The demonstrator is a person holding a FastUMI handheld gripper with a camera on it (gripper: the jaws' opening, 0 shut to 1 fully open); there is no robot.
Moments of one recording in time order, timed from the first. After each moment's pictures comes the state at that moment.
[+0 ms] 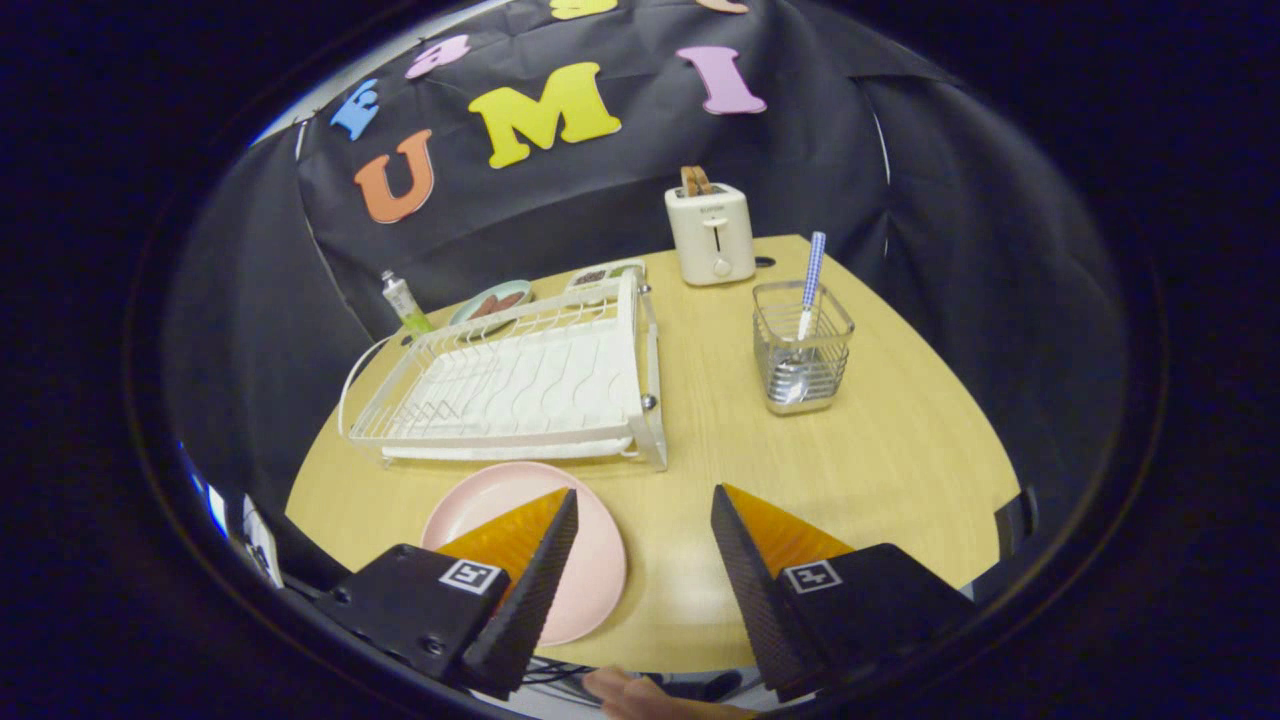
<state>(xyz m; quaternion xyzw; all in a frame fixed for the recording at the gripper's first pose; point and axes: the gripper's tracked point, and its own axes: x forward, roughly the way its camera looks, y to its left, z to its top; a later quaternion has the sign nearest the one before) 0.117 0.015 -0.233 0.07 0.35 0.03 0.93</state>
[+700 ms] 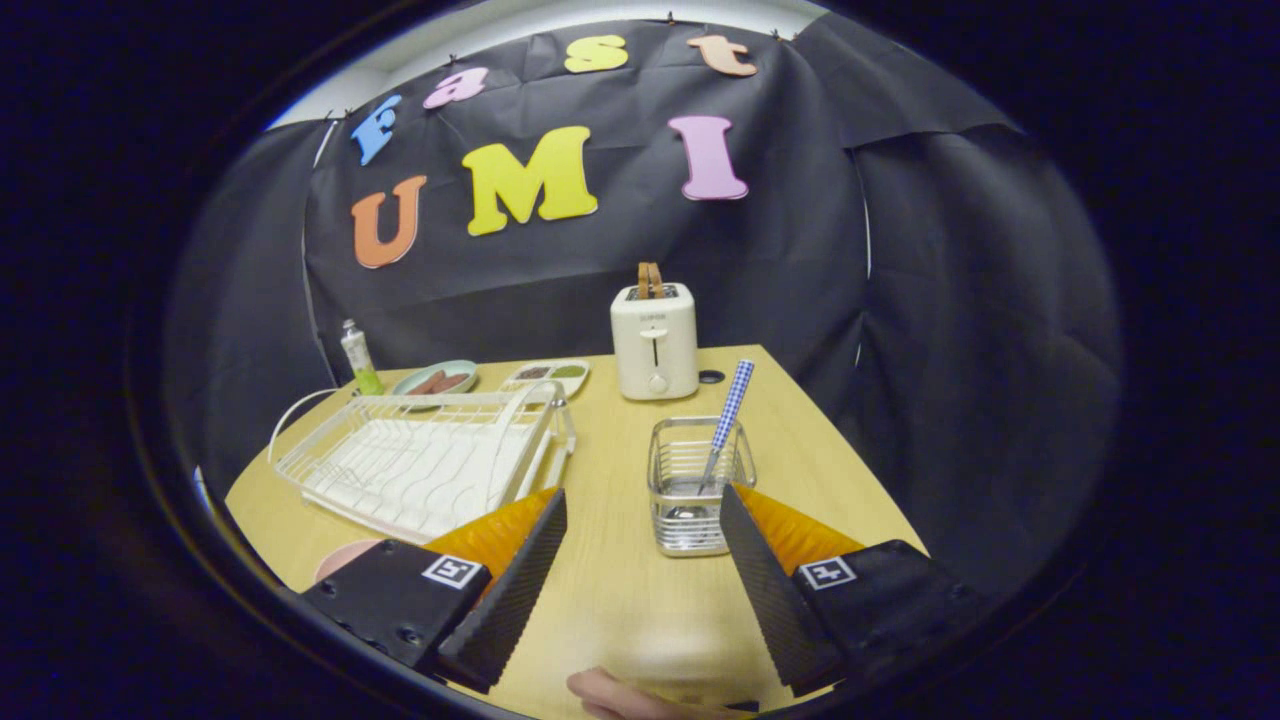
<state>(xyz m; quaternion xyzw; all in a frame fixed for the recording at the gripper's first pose) 0.218 -0.084 -0.214 0.05 0.21 0.01 0.98</state>
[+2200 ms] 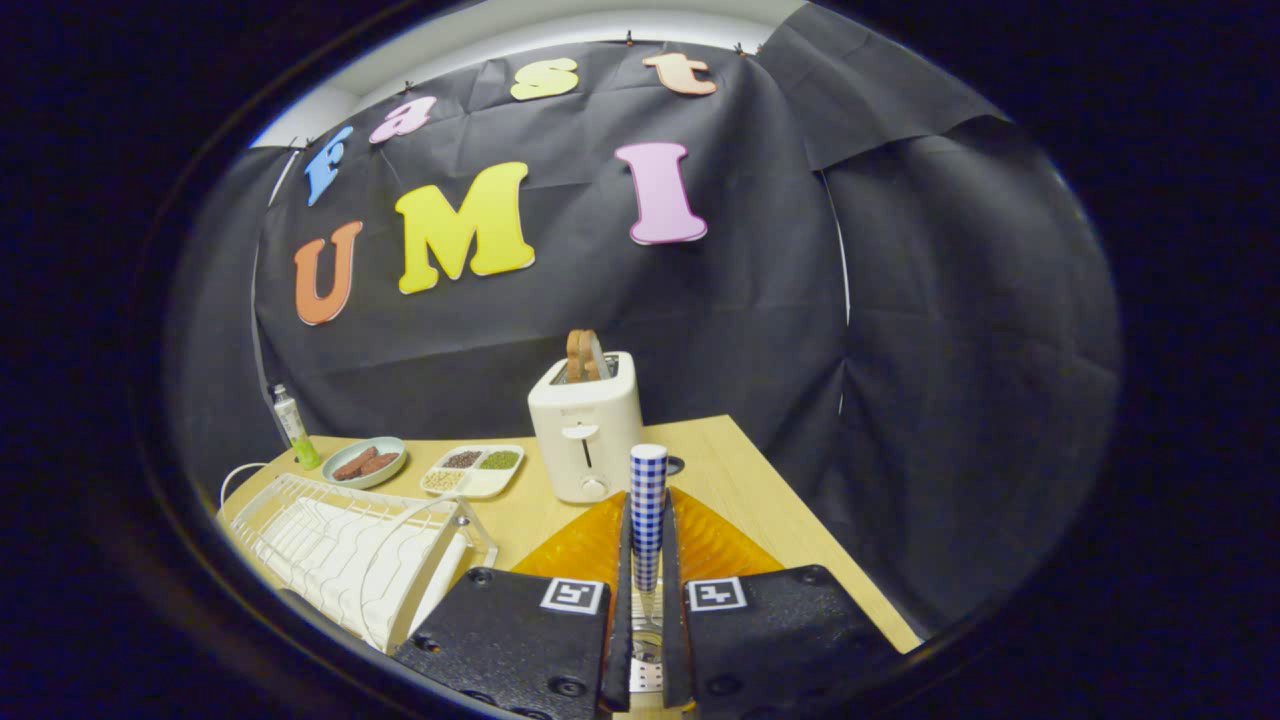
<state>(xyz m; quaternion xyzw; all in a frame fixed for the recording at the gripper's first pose) 0.330 -0.125 -0.167 0.06 0.13 -0.04 0.99</state>
